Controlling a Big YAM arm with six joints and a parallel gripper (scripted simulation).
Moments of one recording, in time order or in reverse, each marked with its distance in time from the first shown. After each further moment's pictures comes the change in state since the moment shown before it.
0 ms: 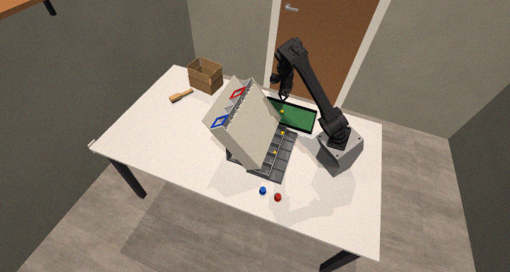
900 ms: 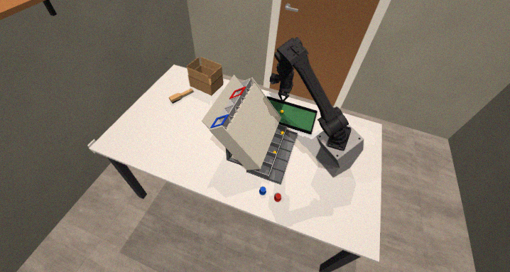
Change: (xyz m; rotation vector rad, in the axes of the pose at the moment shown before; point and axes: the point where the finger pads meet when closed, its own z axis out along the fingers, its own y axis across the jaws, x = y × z) arm 0.000 0.000 -0.001 -0.005 0.005 -0.014
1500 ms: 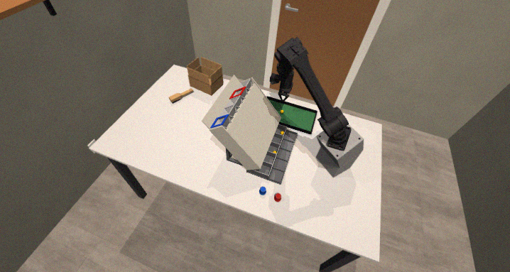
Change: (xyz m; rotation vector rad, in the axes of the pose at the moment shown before) arm 0.000 0.000 0.000 0.000 0.000 -0.006
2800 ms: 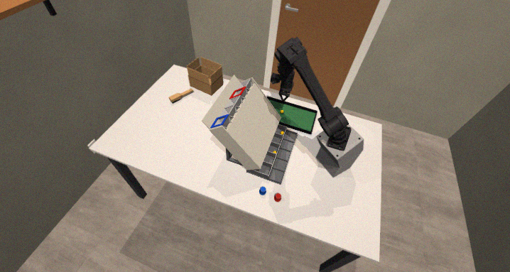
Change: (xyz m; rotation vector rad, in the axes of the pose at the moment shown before) arm 0.001 -0.015 0.008 0.005 -0.006 -0.004
